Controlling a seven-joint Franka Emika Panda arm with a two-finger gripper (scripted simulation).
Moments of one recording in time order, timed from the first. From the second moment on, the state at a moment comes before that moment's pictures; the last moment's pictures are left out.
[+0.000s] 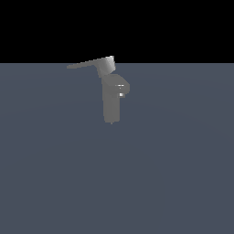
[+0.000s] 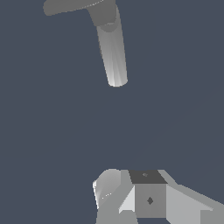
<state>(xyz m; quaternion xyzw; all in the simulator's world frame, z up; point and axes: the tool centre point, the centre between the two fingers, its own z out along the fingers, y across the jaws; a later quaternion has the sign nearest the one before) -0.250 -0.001 0.475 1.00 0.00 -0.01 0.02</state>
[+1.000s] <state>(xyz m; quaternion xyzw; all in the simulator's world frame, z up) -0.238 -0.011 0.485 1.00 -0.02 0.00 0.00</state>
